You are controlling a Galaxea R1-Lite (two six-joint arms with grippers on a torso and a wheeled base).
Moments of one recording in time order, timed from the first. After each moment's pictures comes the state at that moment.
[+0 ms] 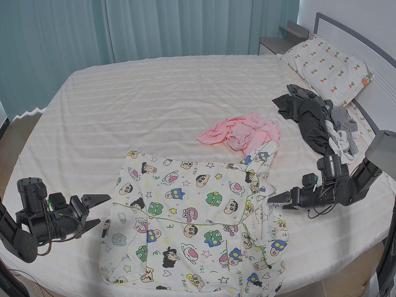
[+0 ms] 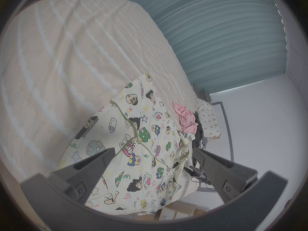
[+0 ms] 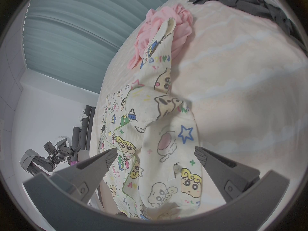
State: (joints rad) left arm 0.04 1.73 -0.17 -1.07 -0.52 -0.90; right arm 0.09 2.18 -0.84 -0.51 0.63 0.32
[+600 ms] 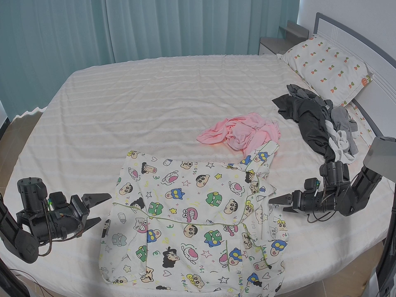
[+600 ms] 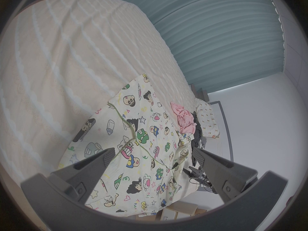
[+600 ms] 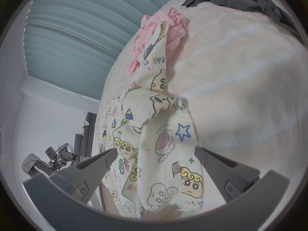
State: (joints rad) left arm 0.04 1.74 -0.16 -1.11 -0.52 -0.90; right arm 0.09 2.20 -0.72 -0.72 0.62 0.42
